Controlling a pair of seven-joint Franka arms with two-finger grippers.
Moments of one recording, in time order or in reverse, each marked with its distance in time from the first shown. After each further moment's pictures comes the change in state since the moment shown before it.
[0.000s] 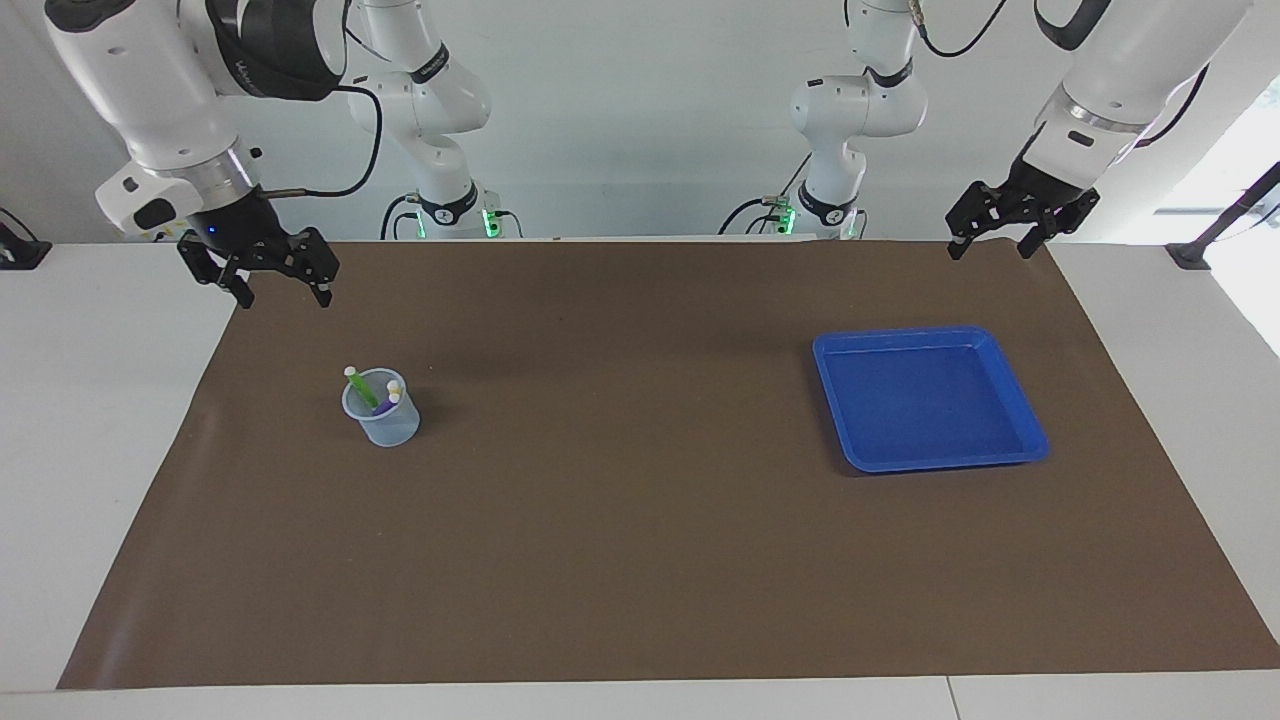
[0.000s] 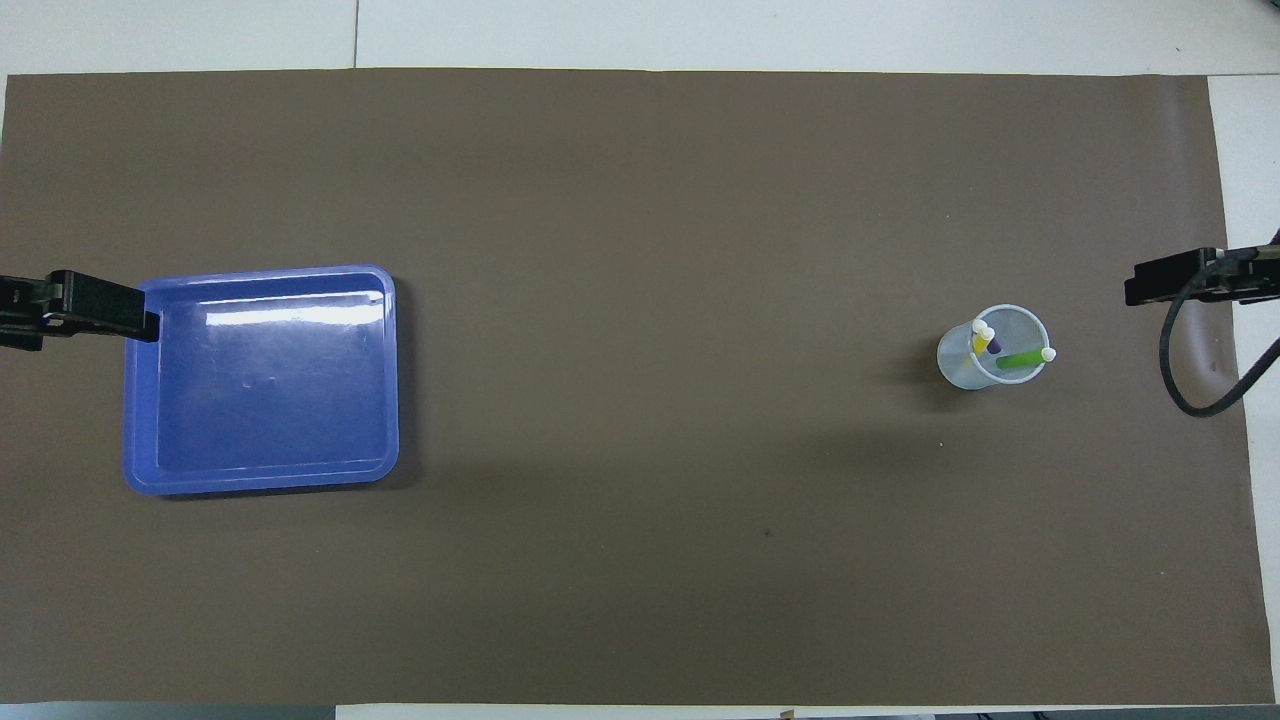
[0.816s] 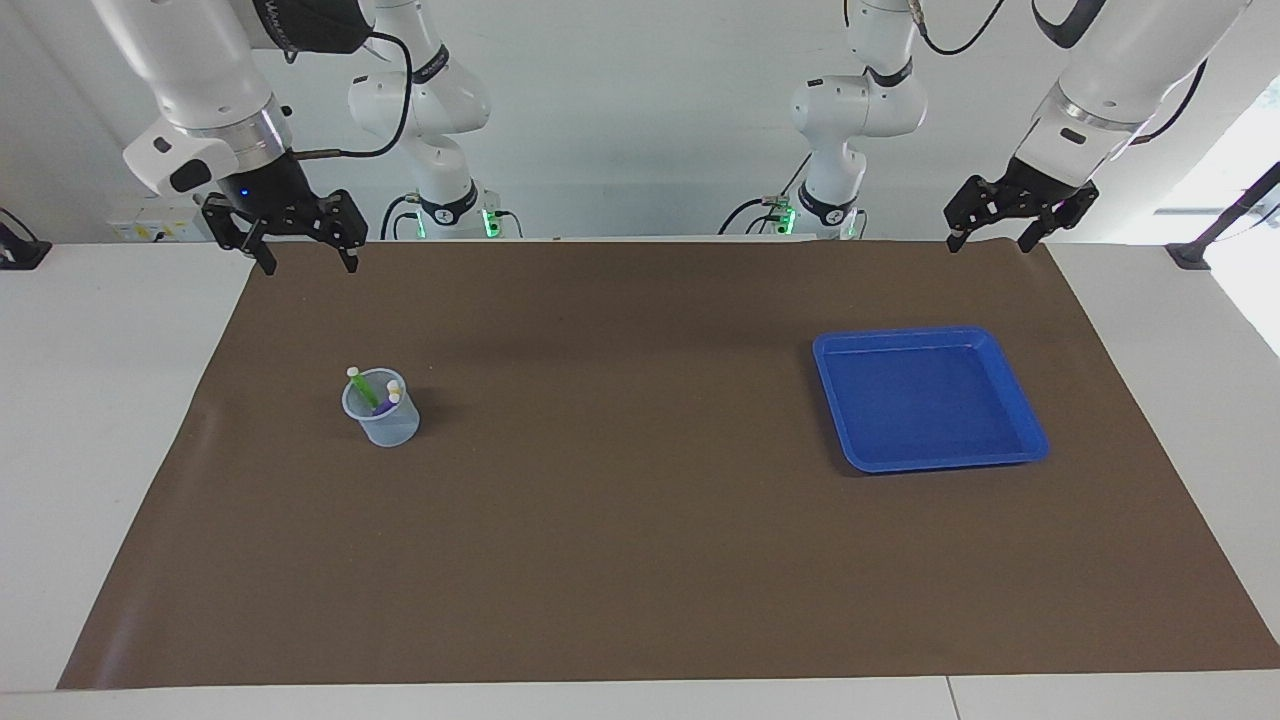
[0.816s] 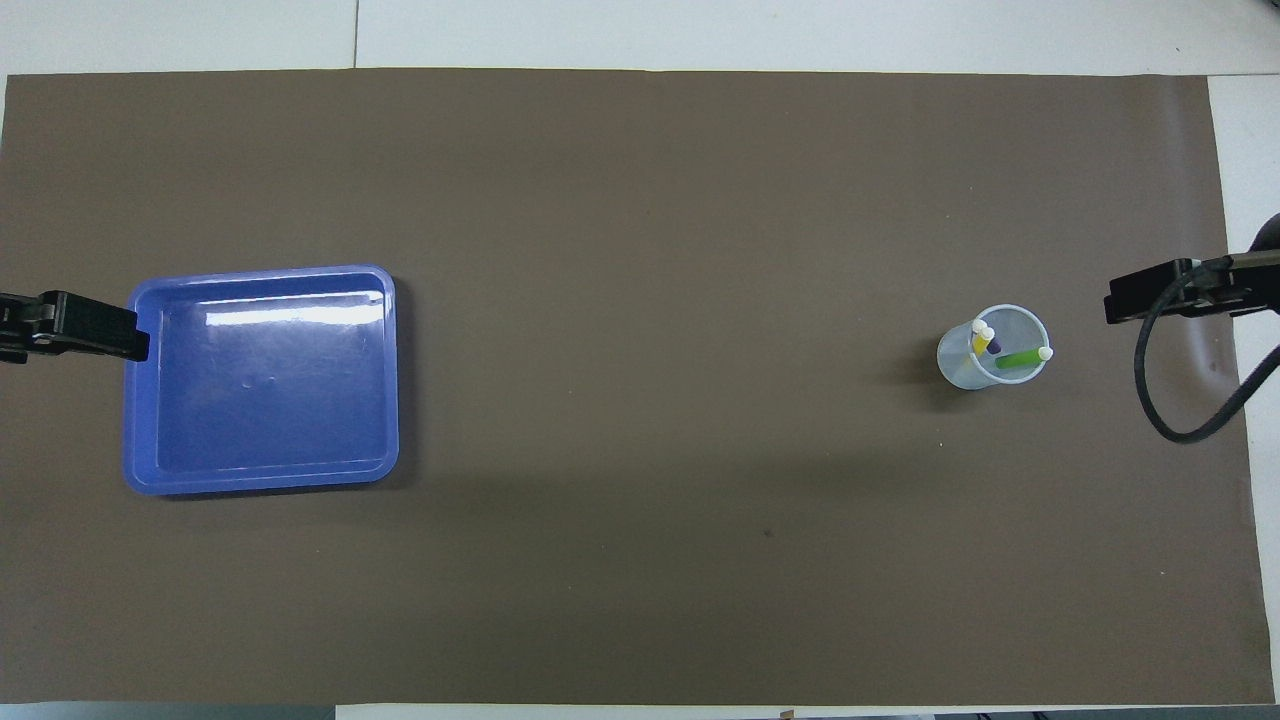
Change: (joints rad) left arm -0.001 -0.020 -0.006 0.000 0.038 -0.039 0.046; right arm -0.011 0.006 0.084 0.087 -0.019 -0.133 0.037
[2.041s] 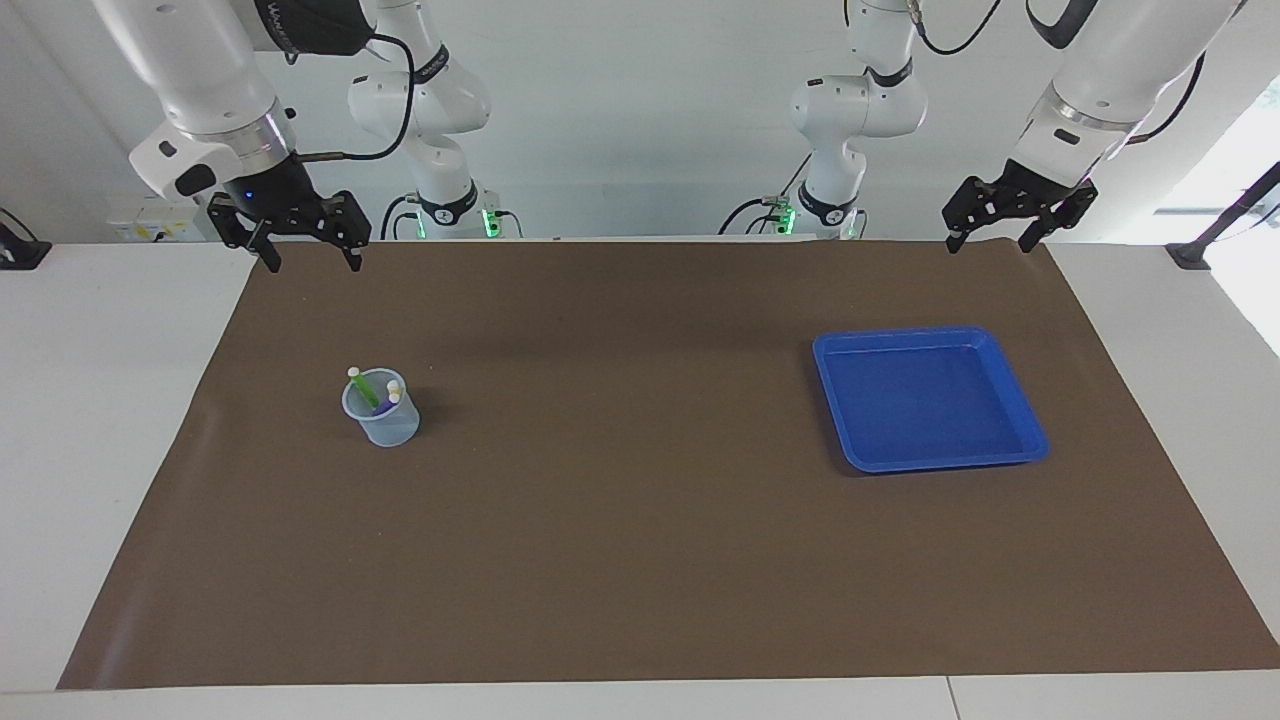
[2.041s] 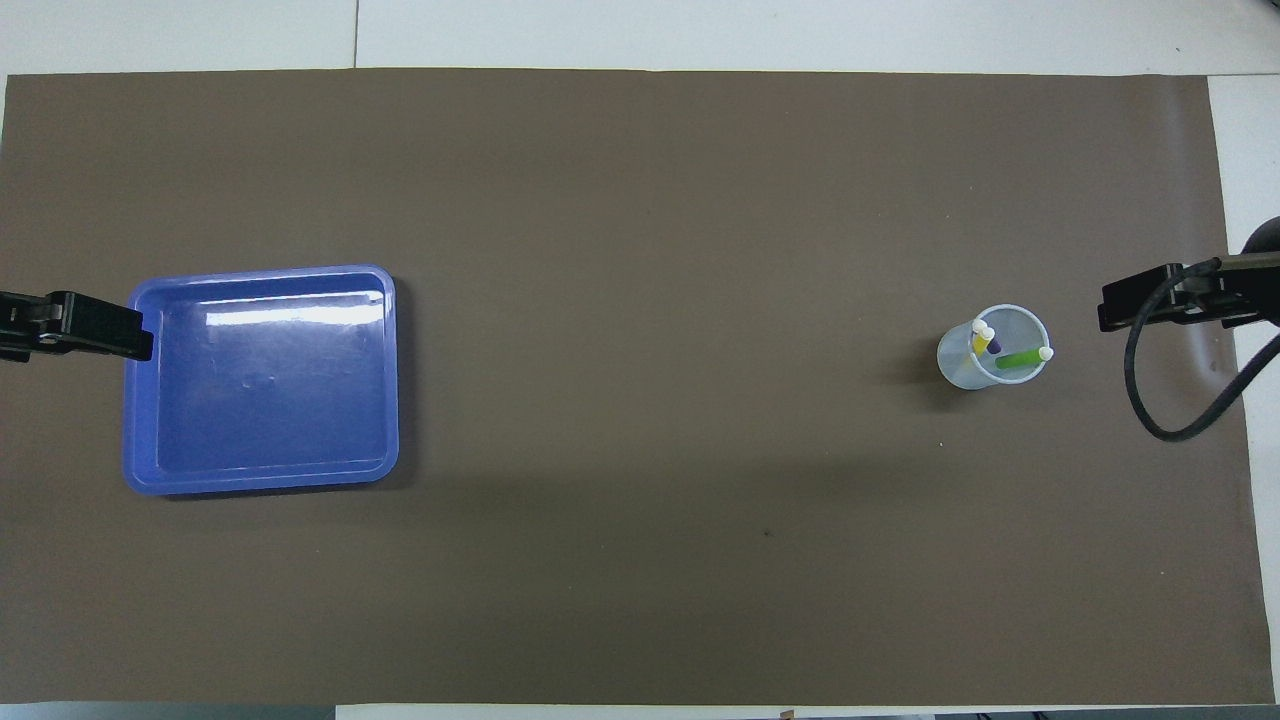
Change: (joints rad) left arm -0.014 0.000 0.002 0.000 0.006 0.003 -0.011; right arm 0.000 0.002 0.011 0.000 0.001 -0.024 0.045
